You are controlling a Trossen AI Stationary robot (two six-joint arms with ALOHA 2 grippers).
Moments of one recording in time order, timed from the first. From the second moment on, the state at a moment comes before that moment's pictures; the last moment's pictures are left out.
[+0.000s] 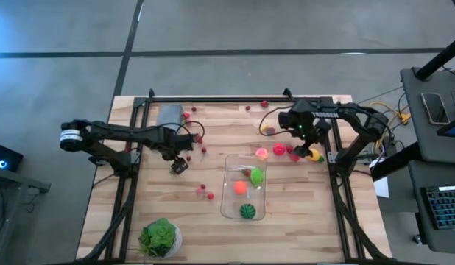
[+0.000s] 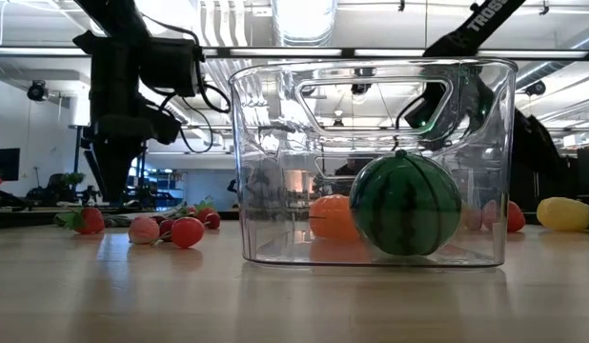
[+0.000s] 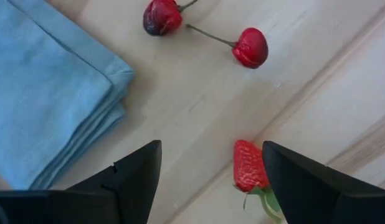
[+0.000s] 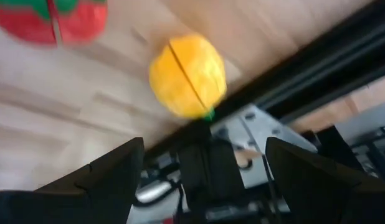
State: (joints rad) left arm 0.18 1.34 0.78 -0.92 -0.06 -0.51; right arm -0.58 1.65 0.96 -1.47 -0.01 0.25
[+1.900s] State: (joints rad) left arm 0.18 1.34 0.78 -0.92 -0.06 -0.54; right arm -0.58 1.65 0.84 -1.23 -0.15 0.35
